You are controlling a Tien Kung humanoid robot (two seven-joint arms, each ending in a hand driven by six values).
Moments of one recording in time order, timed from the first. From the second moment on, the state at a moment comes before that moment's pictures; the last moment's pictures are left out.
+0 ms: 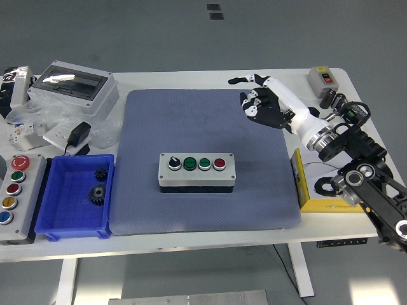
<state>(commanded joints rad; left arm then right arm) -0.09 0.07 -1.53 -0.18 1.70 0.03 0.27 0.36 -0.32 1.09 1.46 -1.18 -0.11 0.09</state>
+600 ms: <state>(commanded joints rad) -0.08 0.09 -1.55 -0.18 1.73 0.03 0.25 0.17 -0.23 1.24 1.39 -0.96 -0.25 0.36</state>
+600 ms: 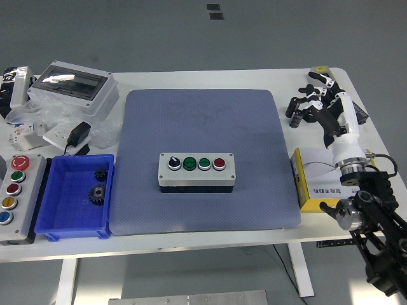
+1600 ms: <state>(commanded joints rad) -0.07 0.12 -1.54 -0.18 1.69 0.03 0.24 0.15 -0.22 1.25 1.43 -0.94 -0.23 0.34</state>
